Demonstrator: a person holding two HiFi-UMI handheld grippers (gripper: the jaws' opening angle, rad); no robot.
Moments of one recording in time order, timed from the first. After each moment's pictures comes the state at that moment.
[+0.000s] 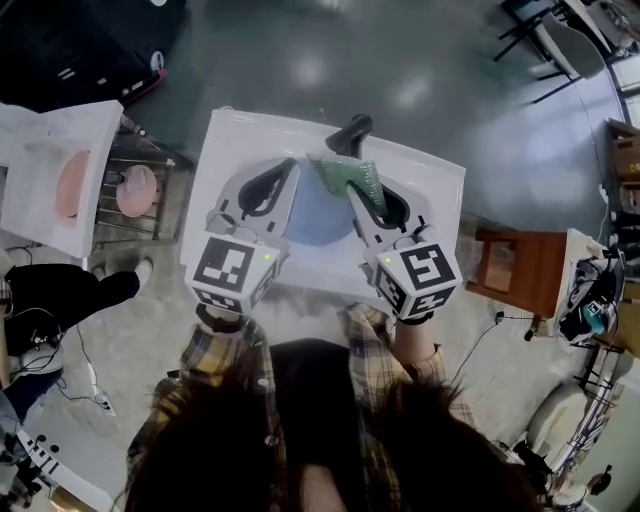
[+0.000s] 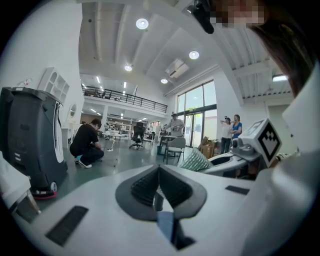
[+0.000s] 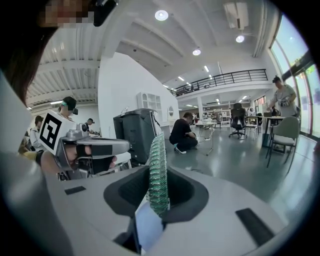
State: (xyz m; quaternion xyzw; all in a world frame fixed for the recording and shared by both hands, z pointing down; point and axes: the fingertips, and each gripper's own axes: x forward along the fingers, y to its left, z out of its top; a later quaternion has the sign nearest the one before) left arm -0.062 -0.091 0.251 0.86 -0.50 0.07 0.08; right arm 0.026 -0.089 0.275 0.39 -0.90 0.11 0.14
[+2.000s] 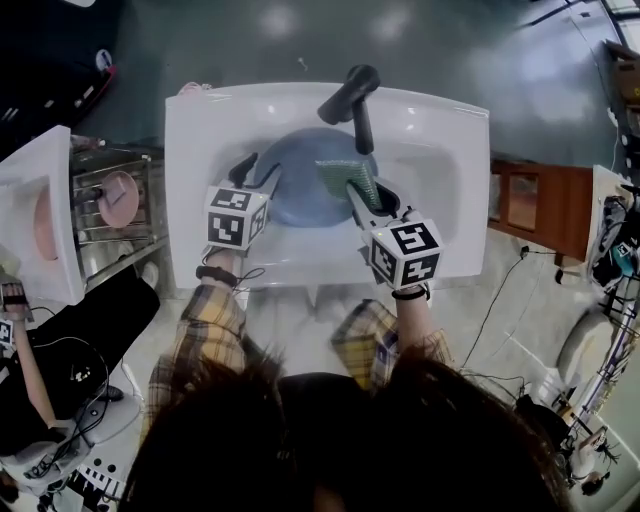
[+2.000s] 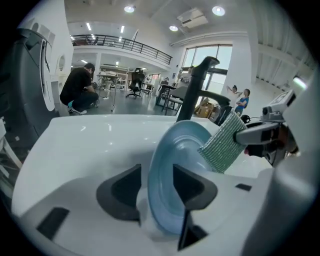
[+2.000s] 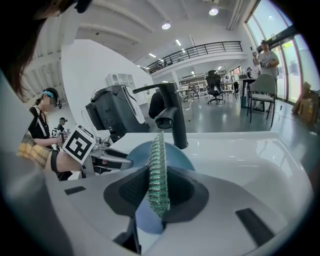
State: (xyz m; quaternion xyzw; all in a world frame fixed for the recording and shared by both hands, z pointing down) left arm -0.096 -0.131 0.559 0.83 -0.41 0.29 0.26; right arm 0.050 -0.087 0.487 0.46 -0.82 0.27 0.20
